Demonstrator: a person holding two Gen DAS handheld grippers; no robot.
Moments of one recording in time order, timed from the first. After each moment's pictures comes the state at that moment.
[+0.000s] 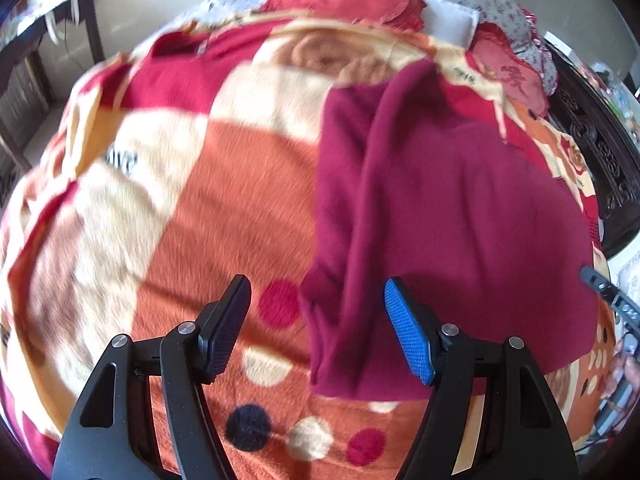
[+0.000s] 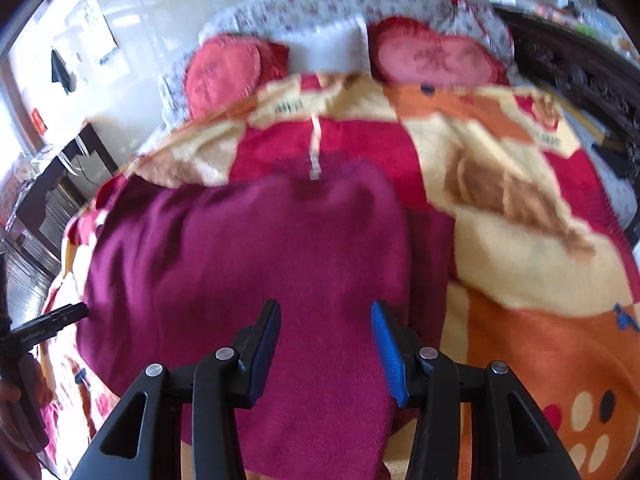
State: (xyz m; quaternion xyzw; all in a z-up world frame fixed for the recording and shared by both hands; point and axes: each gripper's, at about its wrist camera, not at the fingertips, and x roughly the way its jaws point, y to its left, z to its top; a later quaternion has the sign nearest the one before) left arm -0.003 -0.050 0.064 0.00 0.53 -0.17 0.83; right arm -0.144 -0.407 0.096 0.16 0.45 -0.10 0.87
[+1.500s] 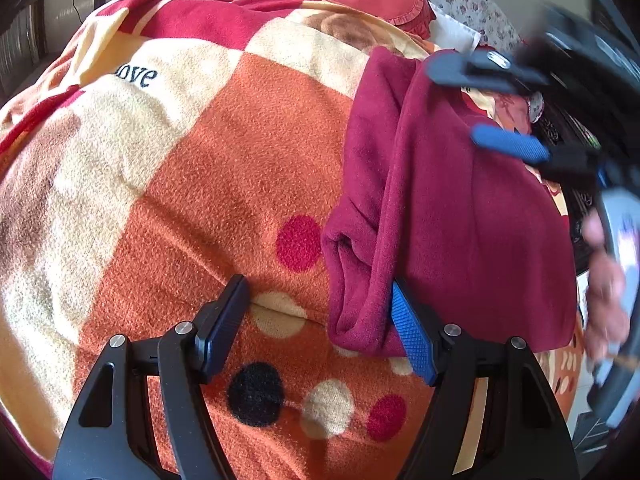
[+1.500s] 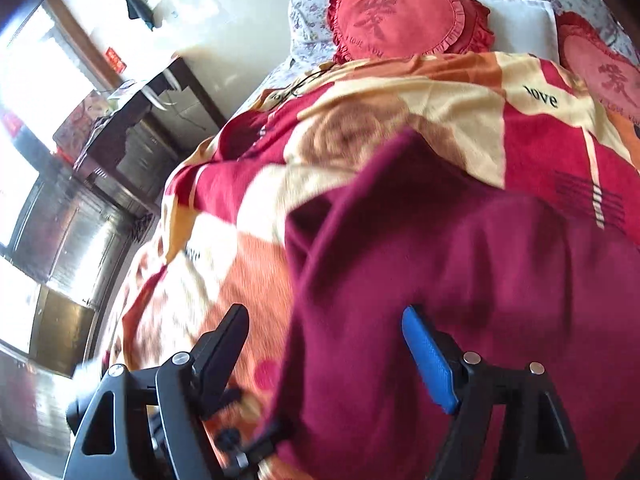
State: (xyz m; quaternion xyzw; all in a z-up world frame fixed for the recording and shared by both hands) left arm -0.038 -0.003 0.038 -0.09 0.53 -0.21 0.82; right arm 0.029 -0.183 0.109 0.16 0.49 0.09 0.85
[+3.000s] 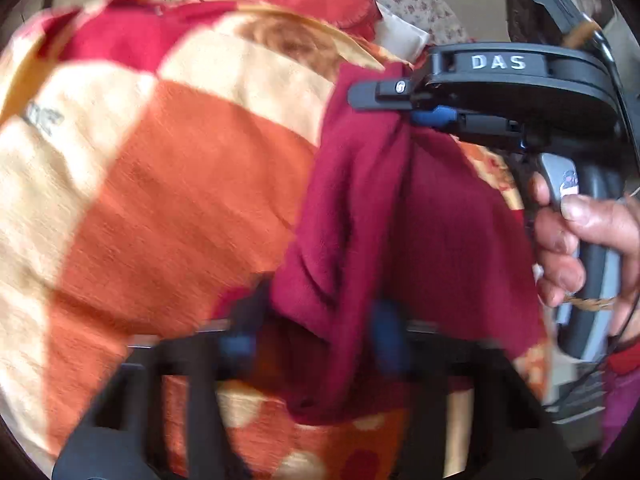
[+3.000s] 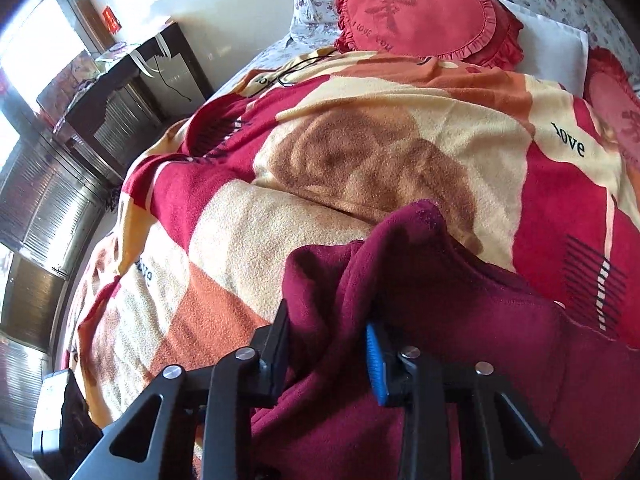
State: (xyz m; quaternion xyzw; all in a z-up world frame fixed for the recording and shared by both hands) left arm 0.007 -0.023 0.033 -0.12 0.51 -0.33 0.78; right arm 0.090 -0.195 0.099 0.09 0.52 0.09 0.84
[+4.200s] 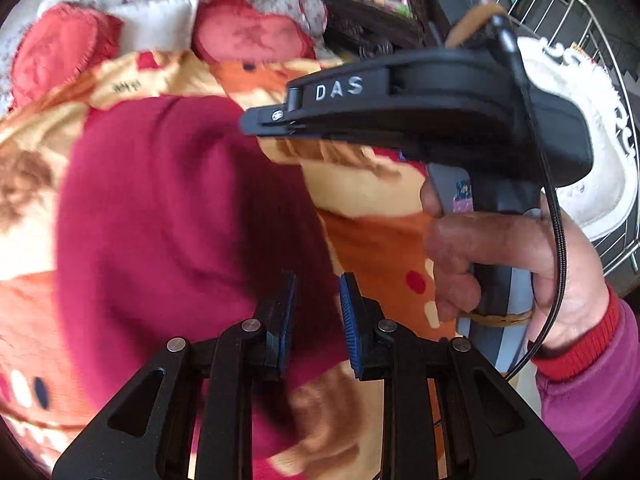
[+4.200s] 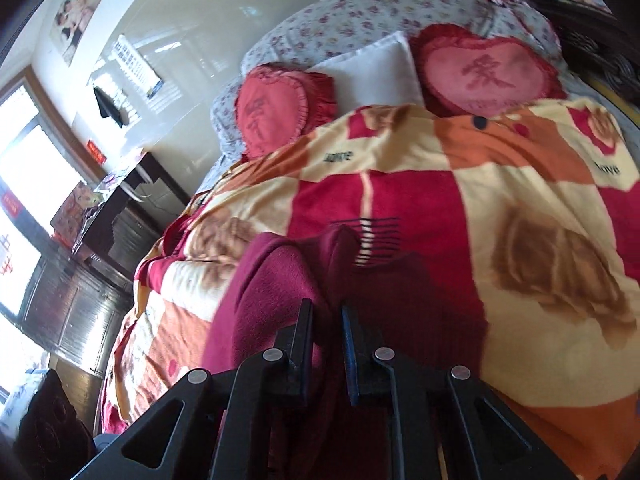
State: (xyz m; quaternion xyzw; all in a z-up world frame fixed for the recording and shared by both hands) left arm -0.134 -0.306 0.125 0.08 0.47 -0.49 0.73; right arm -0.109 -0.472 0.149 0.24 0.39 0.02 0.89
